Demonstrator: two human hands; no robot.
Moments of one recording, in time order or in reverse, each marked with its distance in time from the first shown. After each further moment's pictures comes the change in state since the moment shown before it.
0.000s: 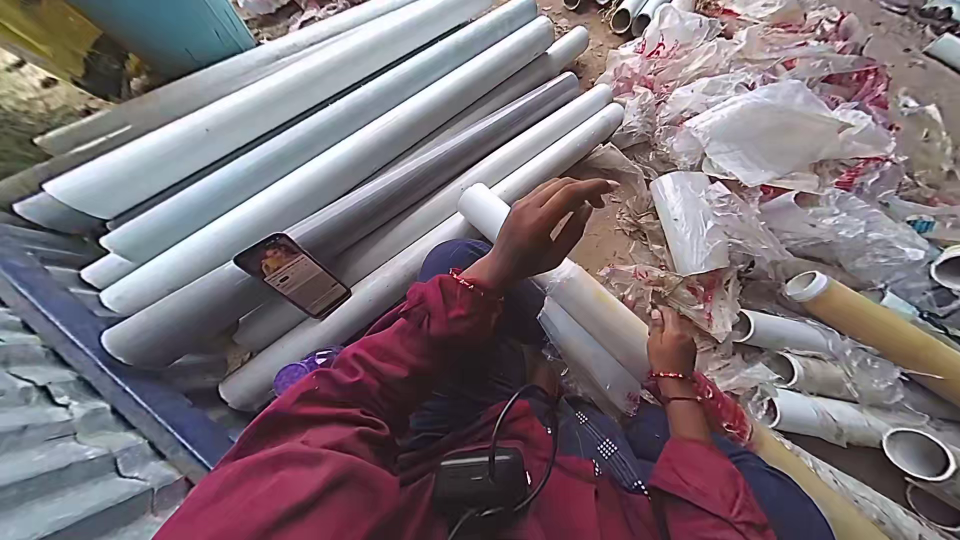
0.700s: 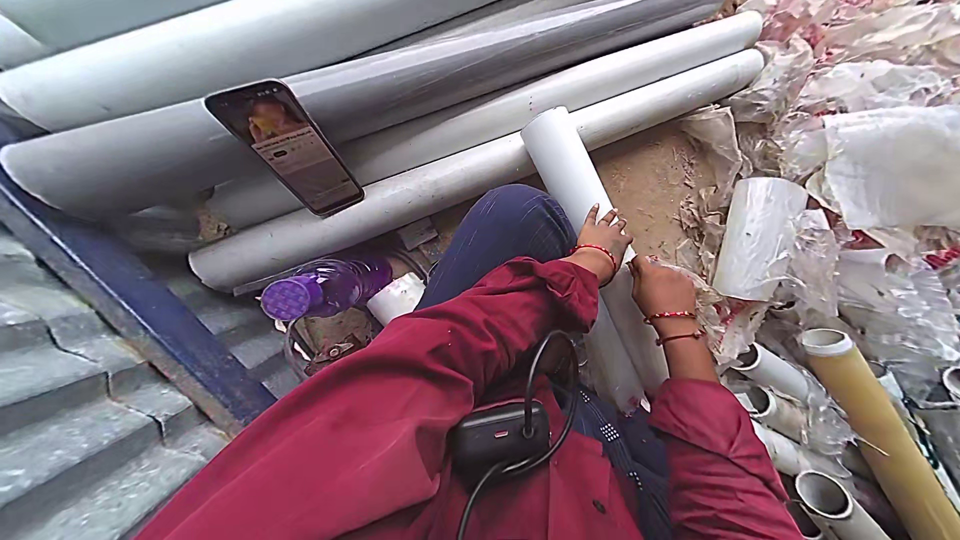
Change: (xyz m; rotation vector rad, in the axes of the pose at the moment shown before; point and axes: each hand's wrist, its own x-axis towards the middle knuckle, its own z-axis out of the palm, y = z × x) left_hand -0.076 -0.069 0.074 0.109 -1.124 -1.113; right_hand 0.078 -0.141 0.043 -0.812 -0.771 -0.273
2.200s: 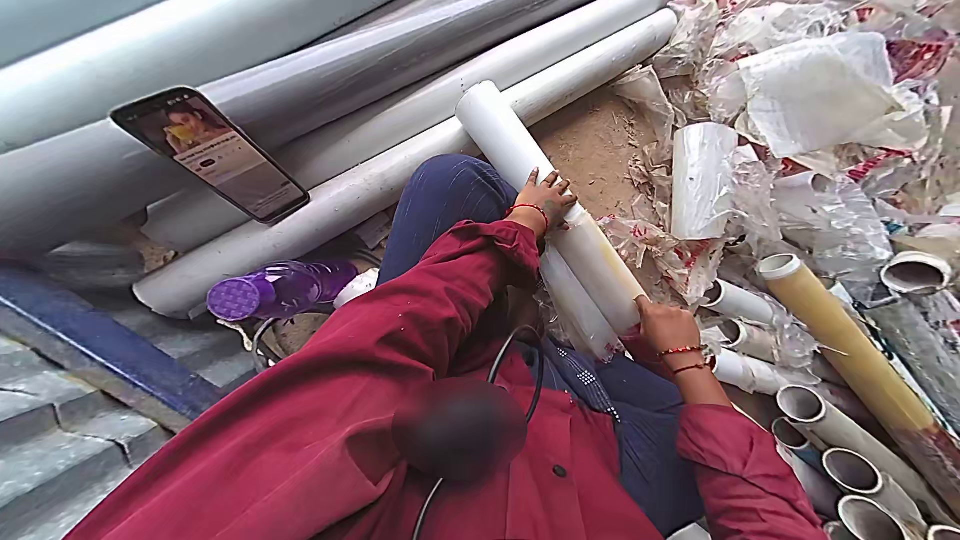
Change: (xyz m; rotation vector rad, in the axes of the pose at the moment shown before) left_hand 0.001 -0.010 0.011 0.207 0.042 0.067; right_hand -0.094 0.097 0.107 -0.038 -0.057 0.048
